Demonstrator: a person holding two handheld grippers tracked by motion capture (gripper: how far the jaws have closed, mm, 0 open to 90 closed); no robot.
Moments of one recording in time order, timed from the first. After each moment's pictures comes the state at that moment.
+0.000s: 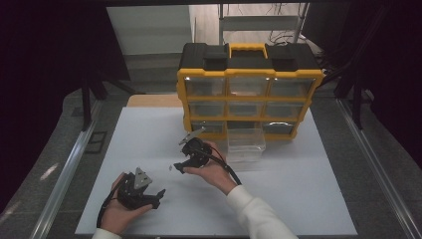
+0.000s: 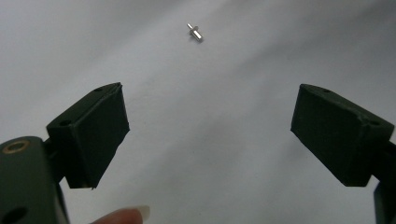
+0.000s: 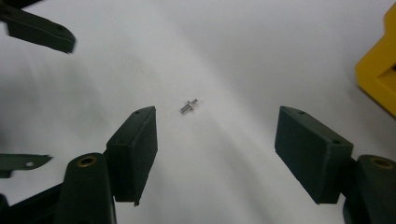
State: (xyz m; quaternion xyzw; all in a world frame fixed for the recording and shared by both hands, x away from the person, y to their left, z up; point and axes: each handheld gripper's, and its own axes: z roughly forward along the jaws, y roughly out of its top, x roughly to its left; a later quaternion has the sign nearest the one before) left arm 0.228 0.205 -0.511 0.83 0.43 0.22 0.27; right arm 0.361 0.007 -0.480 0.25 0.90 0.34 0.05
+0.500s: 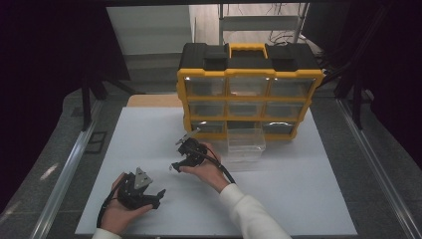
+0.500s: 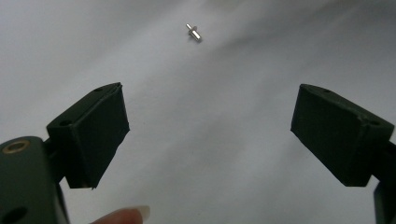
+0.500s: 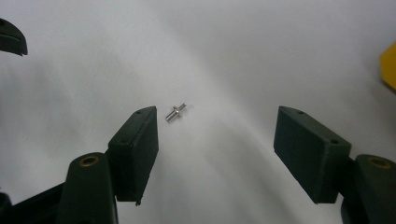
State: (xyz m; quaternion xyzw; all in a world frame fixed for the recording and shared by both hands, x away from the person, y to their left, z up) left arm 0.229 0.204 -0.511 0.84 0.43 0.21 0.27; right arm 0.374 0.023 -0.504 0.27 0.90 0.33 0.04
